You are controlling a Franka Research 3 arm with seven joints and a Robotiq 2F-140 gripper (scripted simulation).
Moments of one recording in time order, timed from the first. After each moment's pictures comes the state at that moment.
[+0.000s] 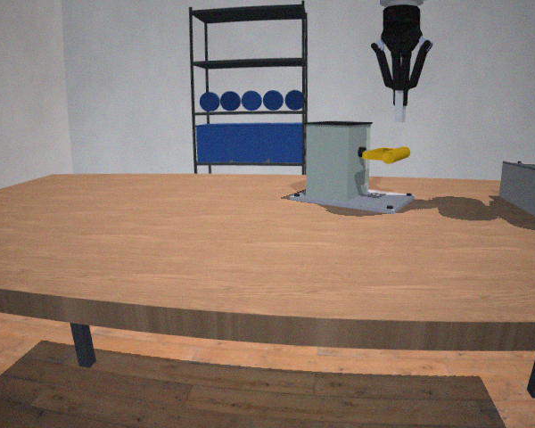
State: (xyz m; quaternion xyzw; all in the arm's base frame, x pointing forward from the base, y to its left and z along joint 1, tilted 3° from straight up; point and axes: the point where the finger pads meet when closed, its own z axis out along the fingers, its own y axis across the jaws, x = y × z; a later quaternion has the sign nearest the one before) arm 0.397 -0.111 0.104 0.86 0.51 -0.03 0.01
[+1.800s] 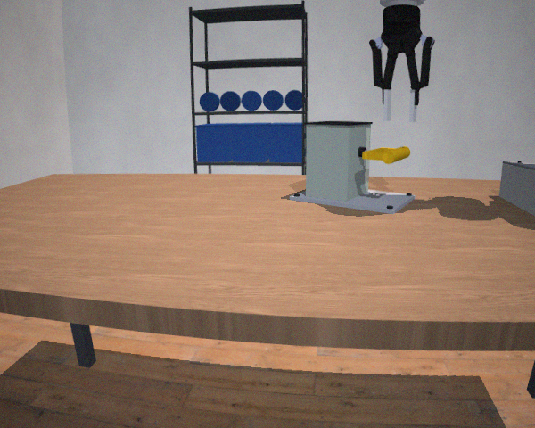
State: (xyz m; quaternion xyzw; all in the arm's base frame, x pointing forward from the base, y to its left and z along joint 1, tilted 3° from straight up) arm 0.397 -0.111 0.104 0.86 0.51 -0.03 0.01
